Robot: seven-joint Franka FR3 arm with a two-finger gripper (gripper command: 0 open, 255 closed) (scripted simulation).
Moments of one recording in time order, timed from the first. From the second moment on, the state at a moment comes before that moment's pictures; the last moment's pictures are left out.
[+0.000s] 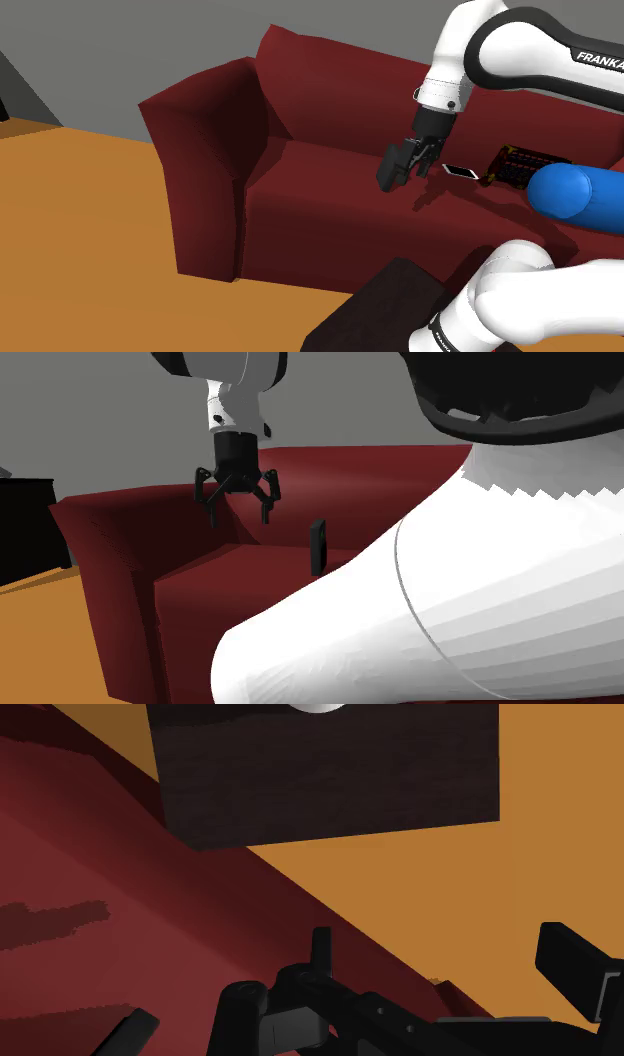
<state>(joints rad) 0.02 -0.82 0.02 -2.39 0.06 1.45 0.10</state>
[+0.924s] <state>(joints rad) -0.09 -0.61 -0.16 -2.34 -0.11 1.69 -0.04</state>
